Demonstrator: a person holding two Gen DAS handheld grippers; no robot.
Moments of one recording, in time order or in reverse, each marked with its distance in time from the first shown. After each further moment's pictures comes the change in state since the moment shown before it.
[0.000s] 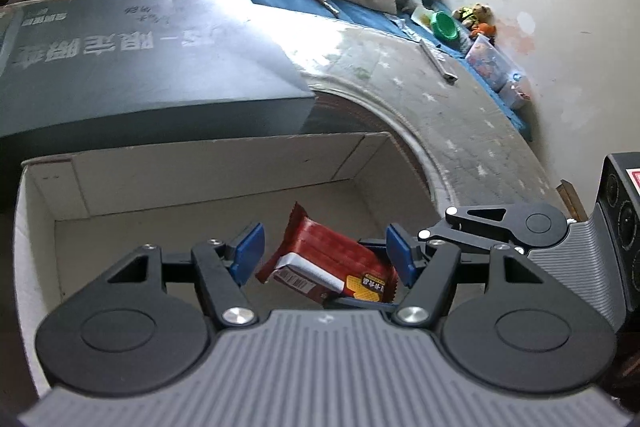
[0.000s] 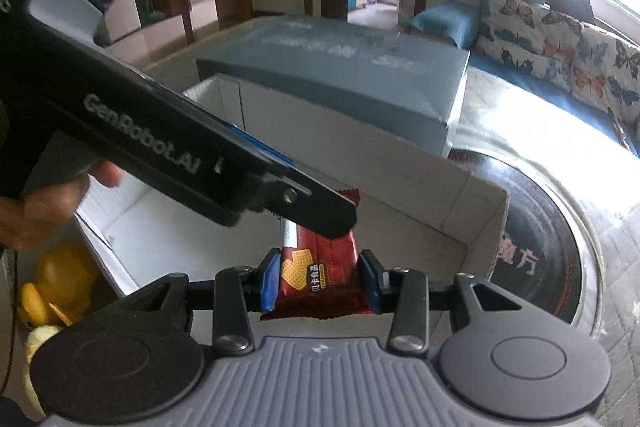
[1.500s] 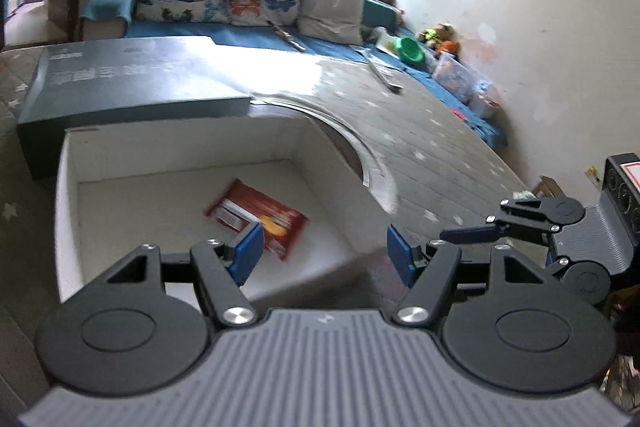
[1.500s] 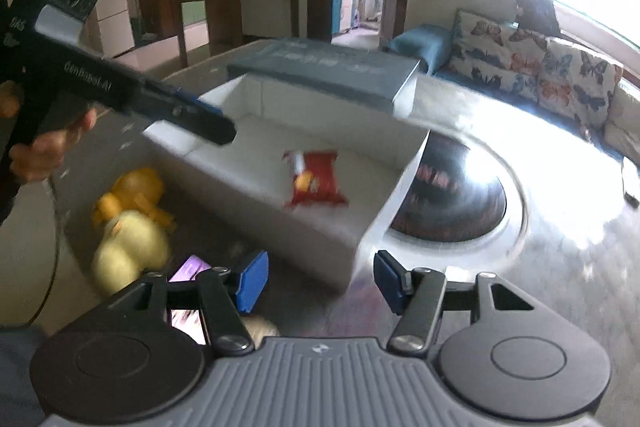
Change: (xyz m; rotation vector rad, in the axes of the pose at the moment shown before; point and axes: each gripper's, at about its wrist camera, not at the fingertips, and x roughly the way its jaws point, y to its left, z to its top) left arm -0.089 -0.074 -0.081 0.133 -0.122 -0.059; right arm -0.140 0.016 -0.097 0.007 -0.085 -0.037
